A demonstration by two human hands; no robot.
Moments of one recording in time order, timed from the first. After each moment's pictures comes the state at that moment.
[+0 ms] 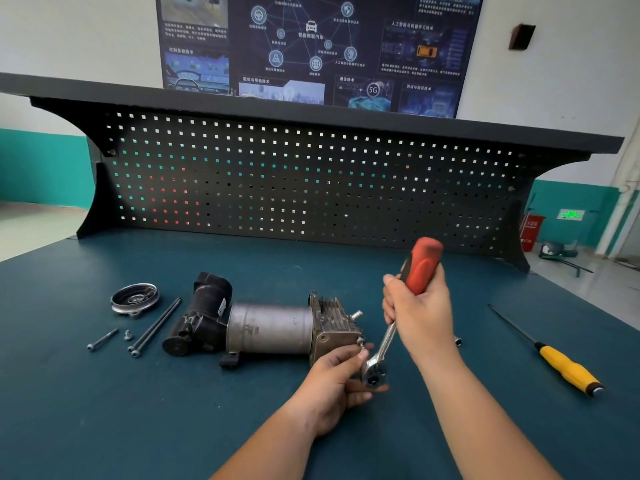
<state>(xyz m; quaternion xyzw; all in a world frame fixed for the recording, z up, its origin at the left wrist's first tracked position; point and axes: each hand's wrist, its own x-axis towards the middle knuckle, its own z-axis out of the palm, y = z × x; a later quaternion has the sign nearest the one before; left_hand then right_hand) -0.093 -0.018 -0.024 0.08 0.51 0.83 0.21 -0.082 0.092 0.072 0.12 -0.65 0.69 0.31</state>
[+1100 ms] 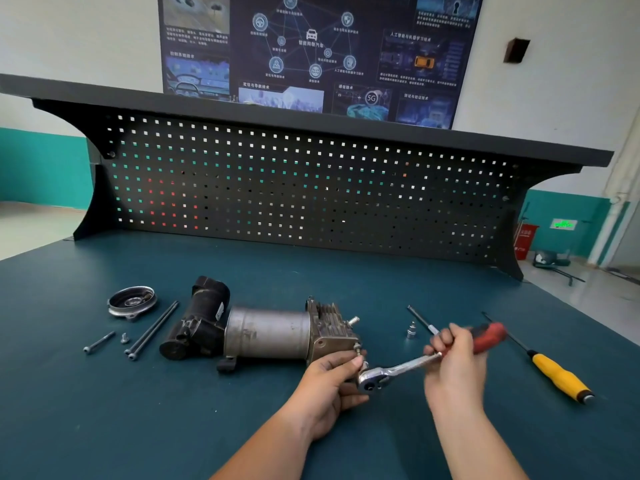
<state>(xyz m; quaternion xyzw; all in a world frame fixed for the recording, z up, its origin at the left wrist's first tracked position) -0.097 -0.017 -0.028 0.05 0.51 0.84 0.19 -0.083 0.132 0.025 -0.11 -0.34 0.87 0.34</state>
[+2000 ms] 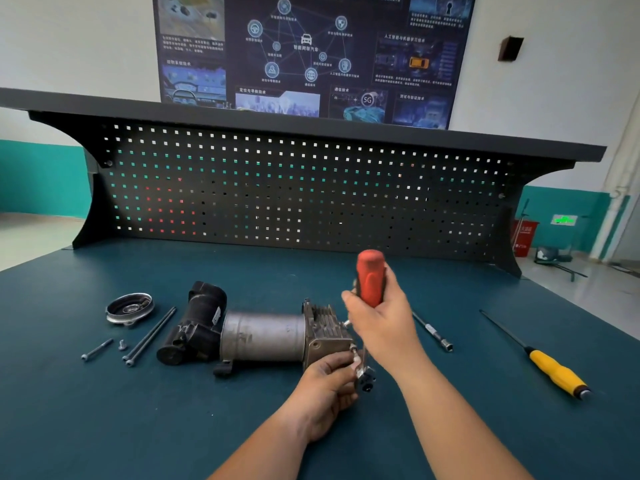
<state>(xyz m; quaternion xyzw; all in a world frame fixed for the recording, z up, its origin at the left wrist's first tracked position) -0.097 -0.014 -0.031 0.05 0.52 0.83 0.18 -0.078 0.074 0.071 0.16 -0.72 0.62 0.26</state>
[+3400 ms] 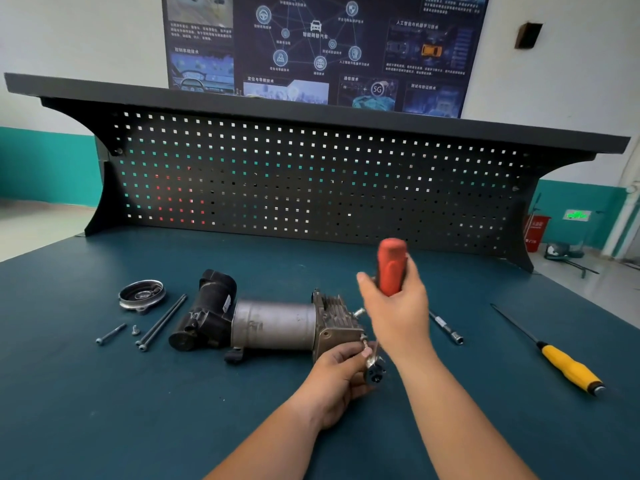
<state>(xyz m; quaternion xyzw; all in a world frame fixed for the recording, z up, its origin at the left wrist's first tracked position) -0.094 -0.015 -0.027 0.09 0.51 0.83 0.20 -0.082 0.067 0.069 0.11 -0.71 0.59 0.38</state>
